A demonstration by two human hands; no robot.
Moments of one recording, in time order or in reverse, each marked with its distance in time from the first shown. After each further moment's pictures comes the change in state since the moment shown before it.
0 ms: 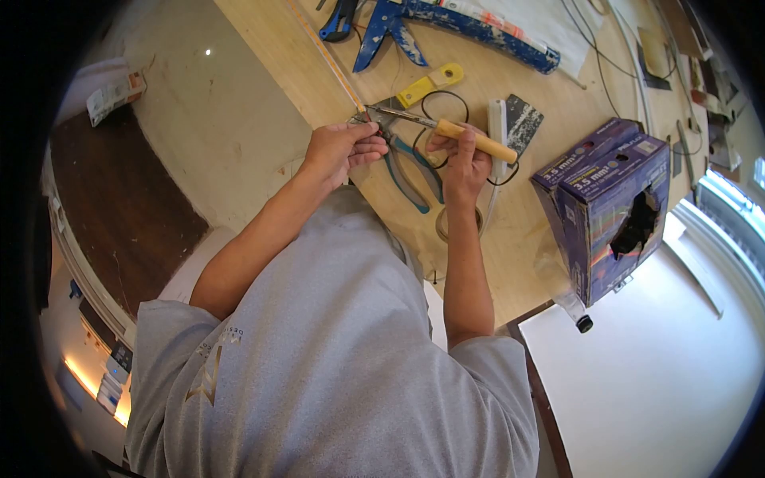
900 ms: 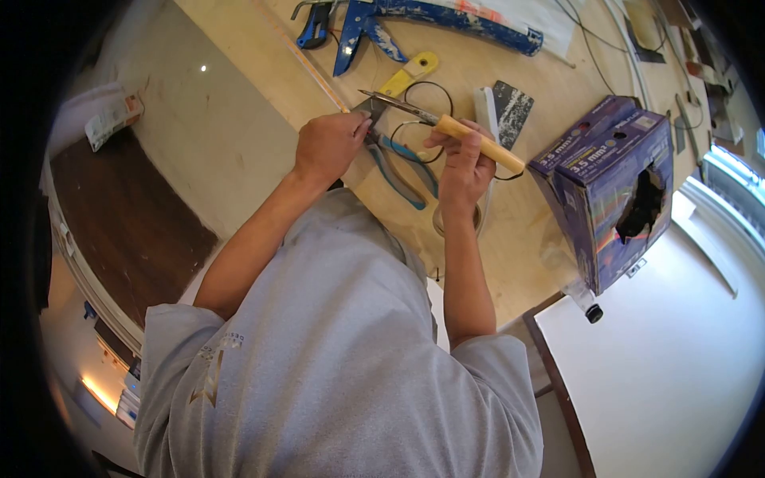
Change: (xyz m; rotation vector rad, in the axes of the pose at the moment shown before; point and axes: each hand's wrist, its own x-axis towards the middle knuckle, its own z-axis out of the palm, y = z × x) left_hand 0.003 0.010 0.010 1.549 0.166 0.950; right_hand -0.012 -0.023 0.009 0.055 0.080 -0.163
